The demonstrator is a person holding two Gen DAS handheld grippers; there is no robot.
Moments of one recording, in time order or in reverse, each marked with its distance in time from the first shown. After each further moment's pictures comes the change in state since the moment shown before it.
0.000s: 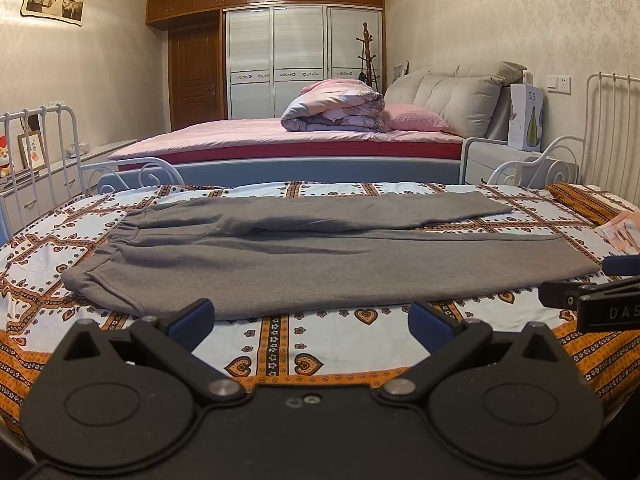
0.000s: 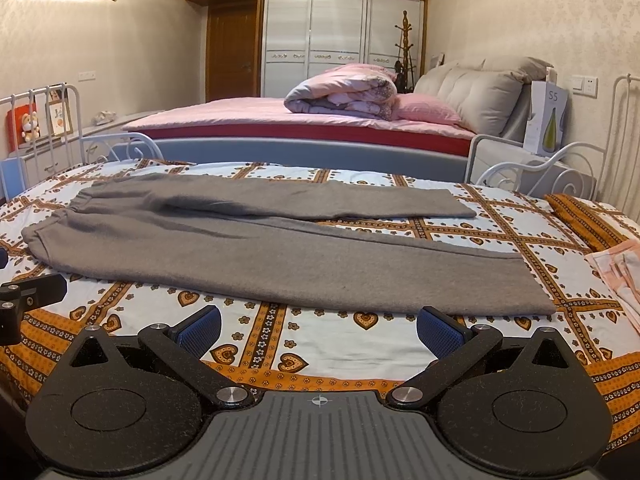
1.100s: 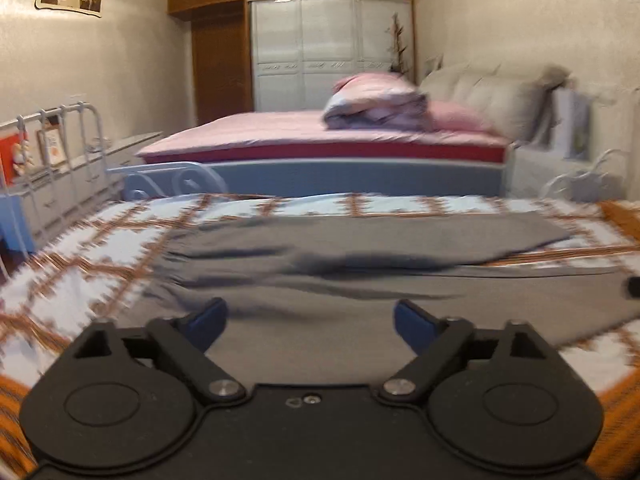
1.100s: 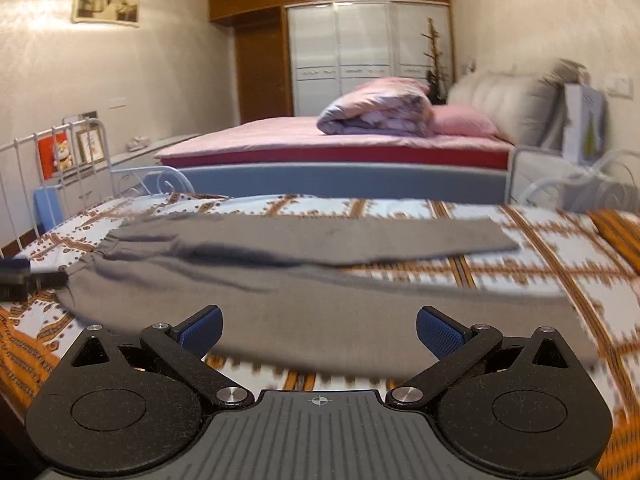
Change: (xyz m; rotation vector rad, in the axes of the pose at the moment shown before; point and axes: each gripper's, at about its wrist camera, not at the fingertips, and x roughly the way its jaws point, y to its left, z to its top) left arm 0.074 0.114 0.077 -0.008 0.062 0.090; right arm 0.036 -0.016 0.064 0.019 -0.046 0.154
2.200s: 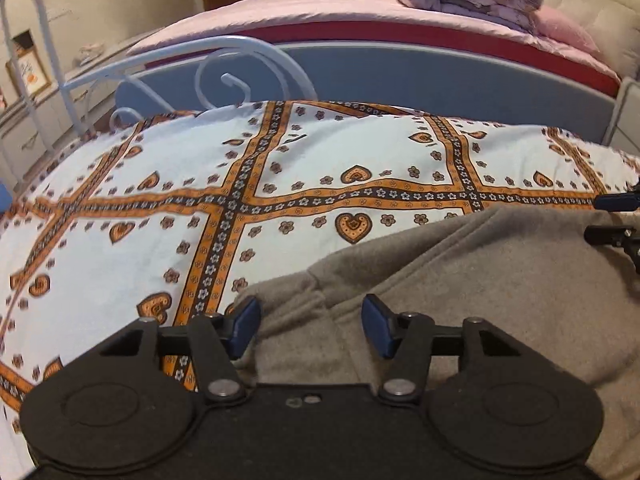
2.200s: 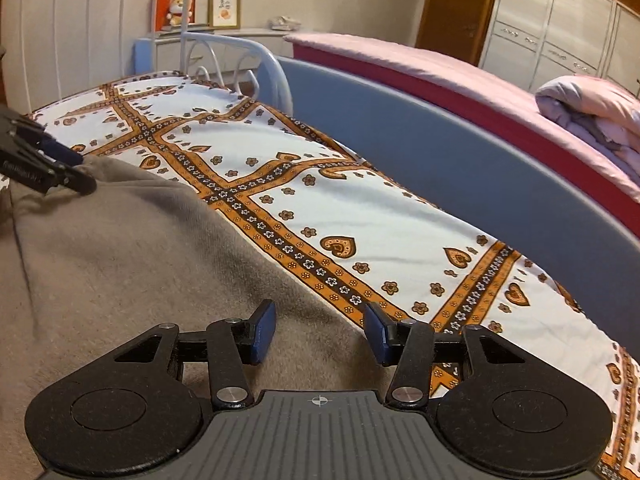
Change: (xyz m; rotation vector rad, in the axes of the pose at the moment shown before) left arm 0.381 0.198 0.068 0.021 0.357 0.021; right arm 0.542 0.116 0.117 -0.461 0.244 0.353
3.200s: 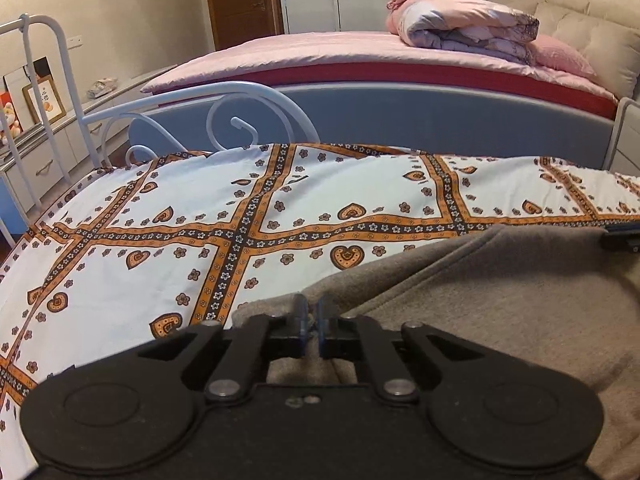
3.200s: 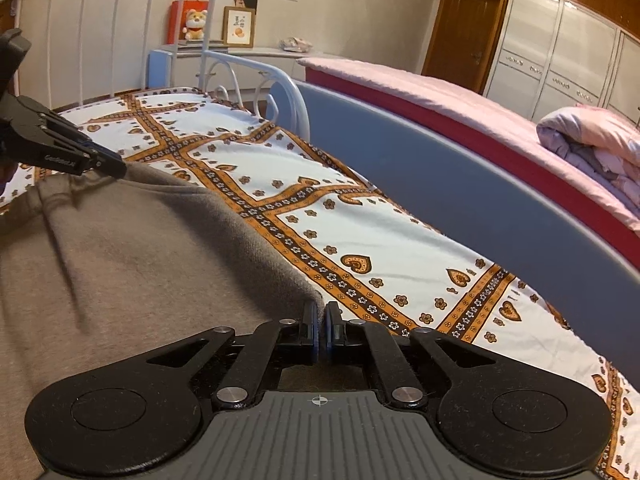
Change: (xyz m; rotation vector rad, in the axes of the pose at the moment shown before) left arm -0.025 -0.008 -0.007 -0.023 -0.137 0.028; right arm -0.036 0.025 -0.002 -0.051 -0.066 -0.005
